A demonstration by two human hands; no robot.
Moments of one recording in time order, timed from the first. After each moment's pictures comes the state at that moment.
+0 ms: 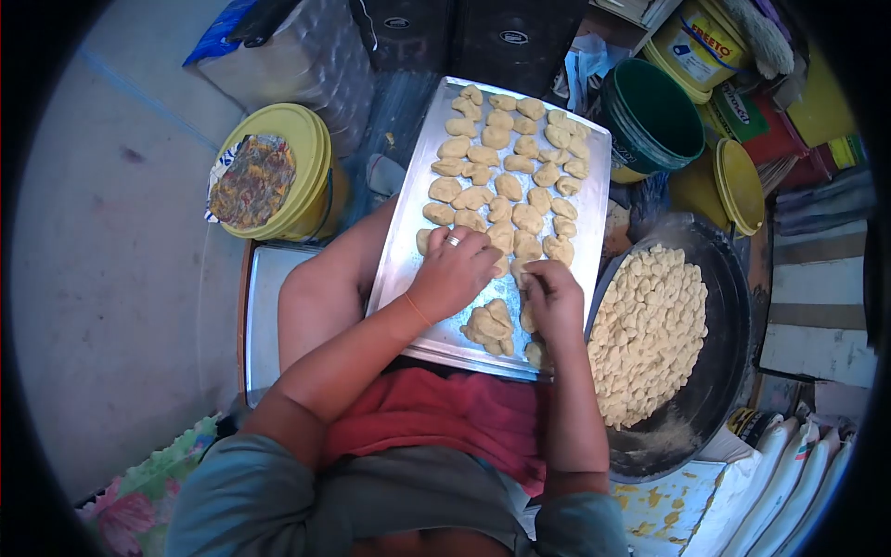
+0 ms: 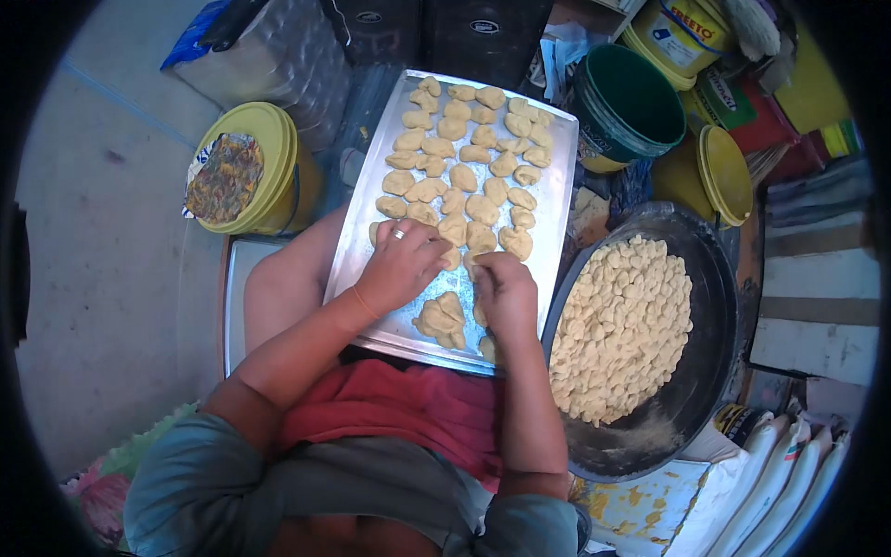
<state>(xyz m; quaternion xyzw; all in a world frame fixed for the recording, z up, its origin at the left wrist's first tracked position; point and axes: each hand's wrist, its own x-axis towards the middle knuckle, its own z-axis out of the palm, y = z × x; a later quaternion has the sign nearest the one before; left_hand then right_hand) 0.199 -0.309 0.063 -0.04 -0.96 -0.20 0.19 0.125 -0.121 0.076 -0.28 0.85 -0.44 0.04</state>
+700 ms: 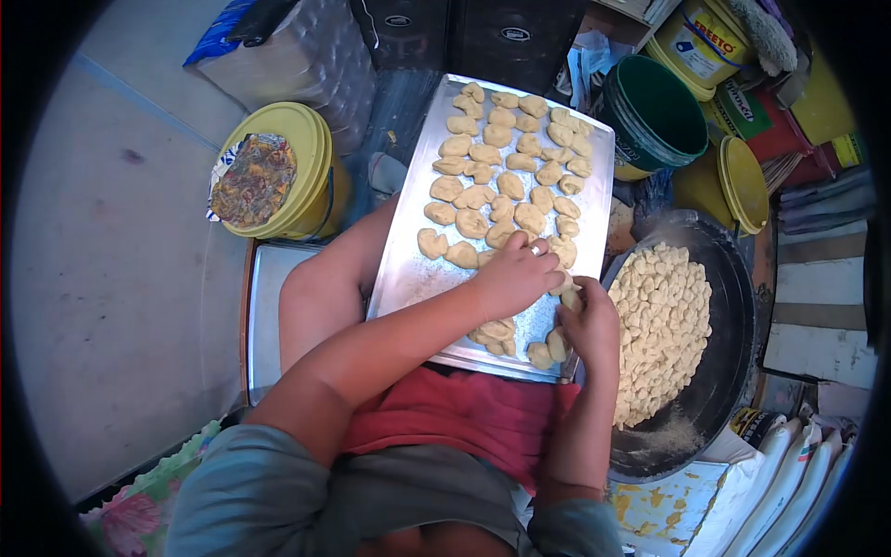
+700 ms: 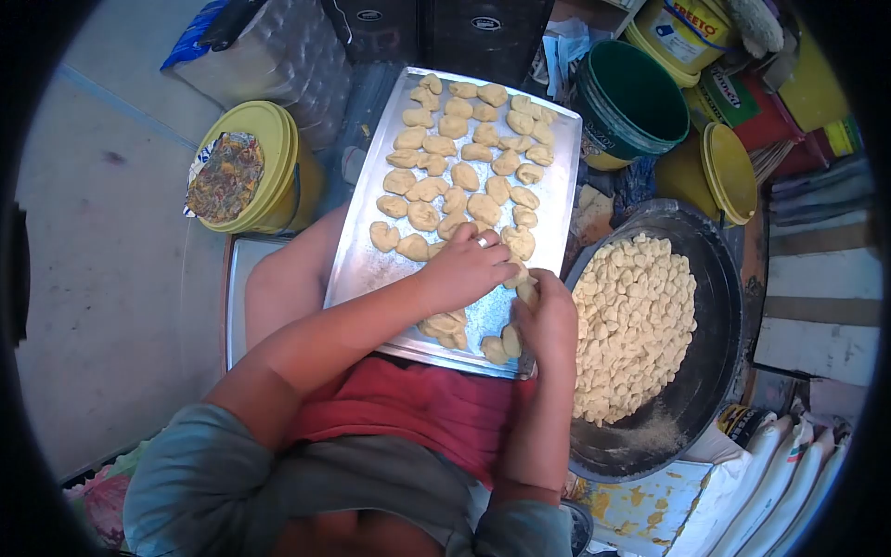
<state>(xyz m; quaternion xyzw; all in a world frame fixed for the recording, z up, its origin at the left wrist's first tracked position) 0.148 -0.257 0.059 -0.20 -0.95 -0.17 0.14 0.122 -0.073 0.105 -0.17 0.93 -0.29 0.12</state>
